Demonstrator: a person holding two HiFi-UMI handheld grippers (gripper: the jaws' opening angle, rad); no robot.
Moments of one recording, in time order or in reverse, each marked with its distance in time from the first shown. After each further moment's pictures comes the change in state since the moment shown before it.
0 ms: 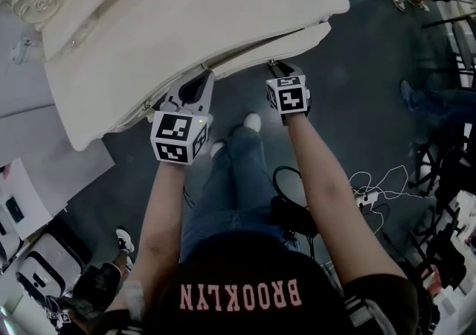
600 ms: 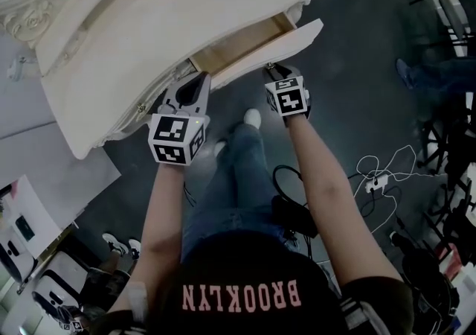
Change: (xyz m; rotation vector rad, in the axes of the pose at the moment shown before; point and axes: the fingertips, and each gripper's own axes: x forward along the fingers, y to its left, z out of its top) left arm -0.012 -0.034 -0.010 0.036 0.004 -0.069; right arm -0.036 -0.002 -0.046 0.021 0.004 -0.023
